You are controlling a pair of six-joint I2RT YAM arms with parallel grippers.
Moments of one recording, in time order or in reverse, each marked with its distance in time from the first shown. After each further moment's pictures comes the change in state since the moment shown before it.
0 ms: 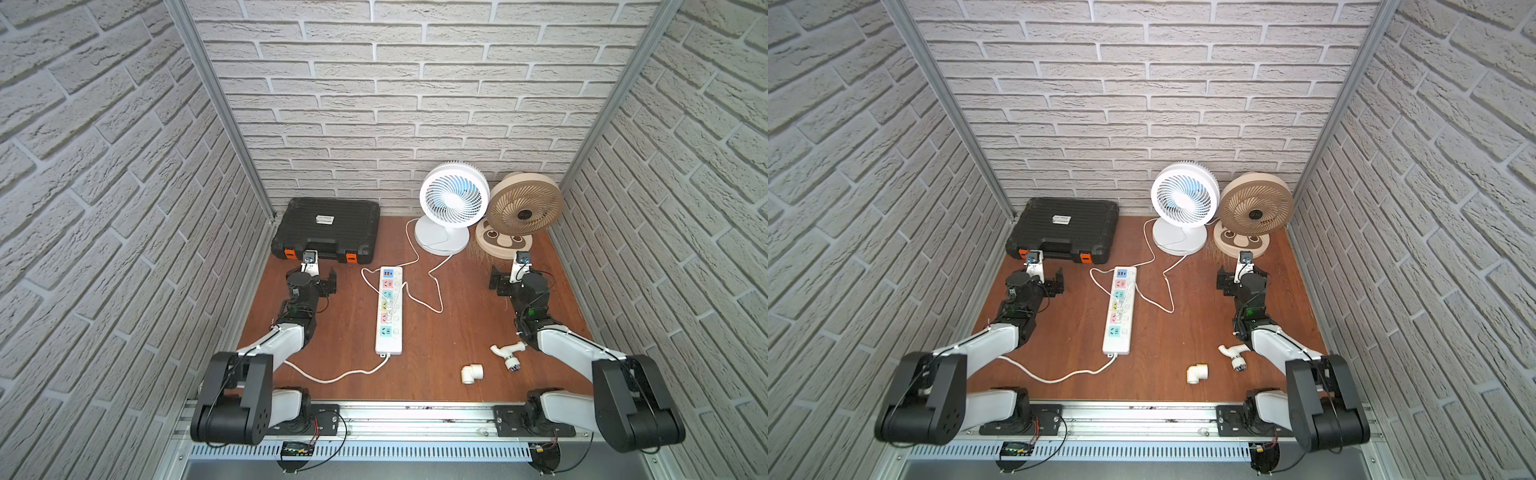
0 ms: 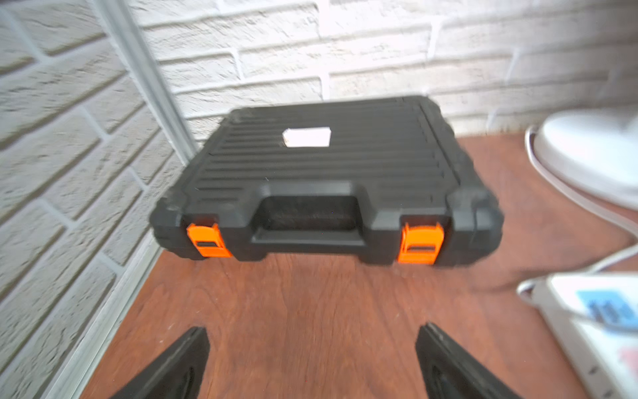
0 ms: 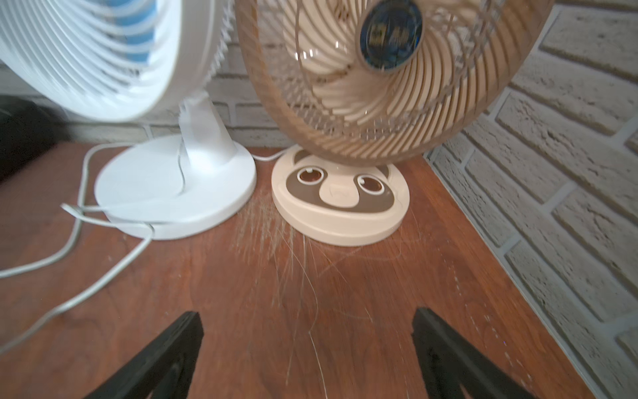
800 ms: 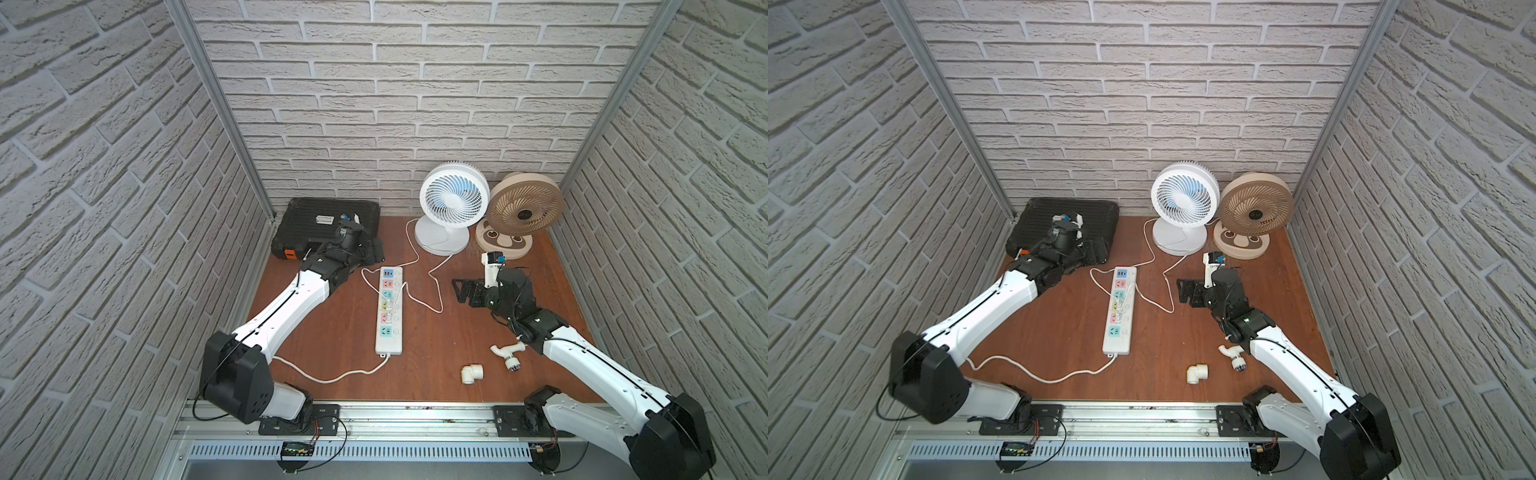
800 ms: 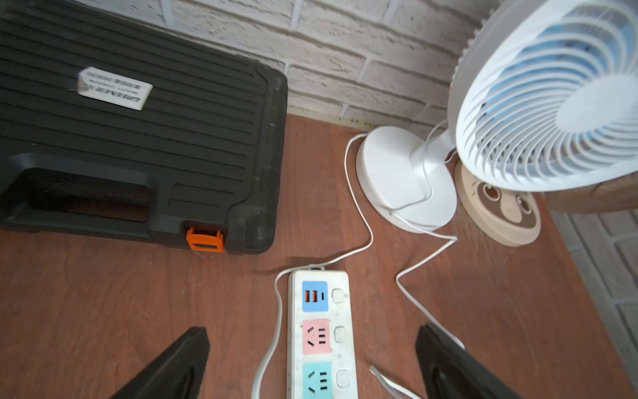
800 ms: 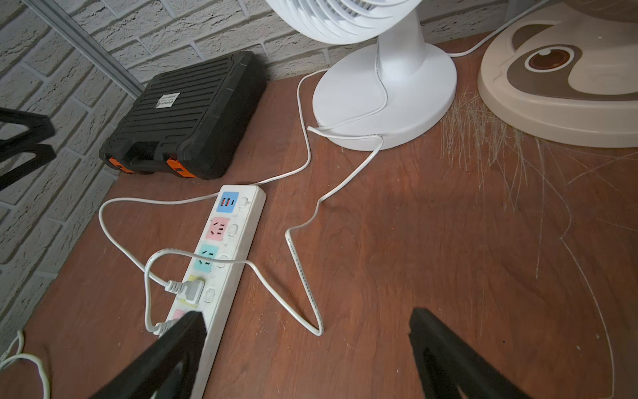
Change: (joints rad) left arm -0.403 0.286 0.786 -0.891 0.026 -0.436; right arm 0.361 -0.177 0.191 -0.632 -0.157 0.383
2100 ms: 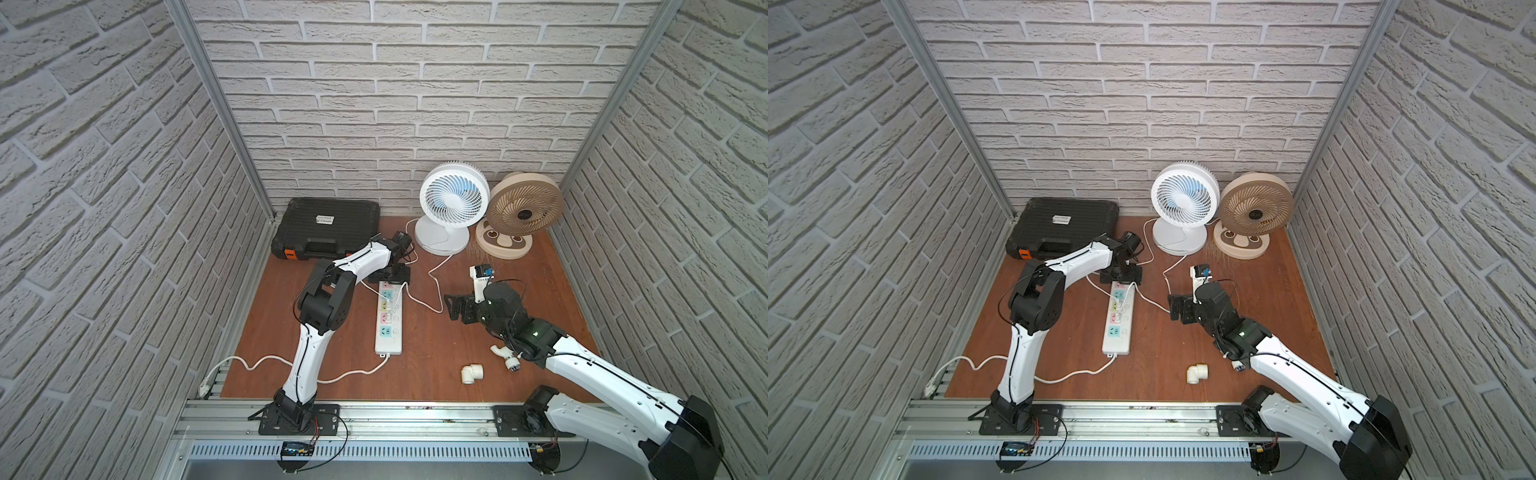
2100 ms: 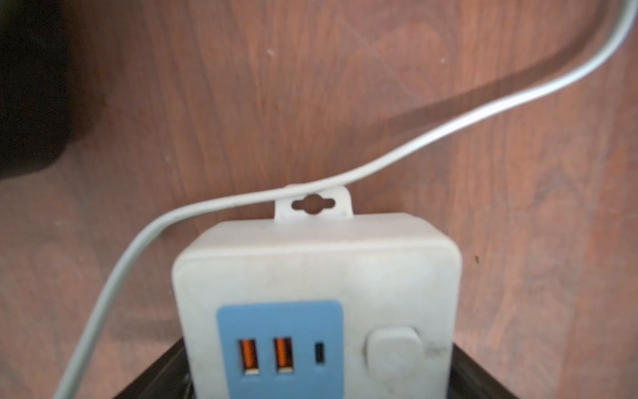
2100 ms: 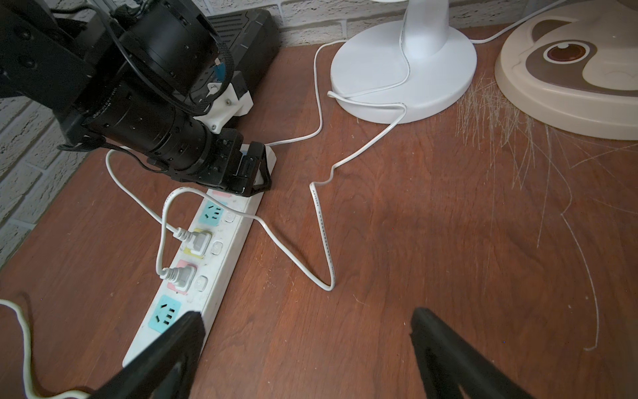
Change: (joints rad) left arm -0.094 0.737 0.505 -0.421 0.040 -0.008; right arm 0.204 -0.064 -0.010 -0.113 0.172 0.005
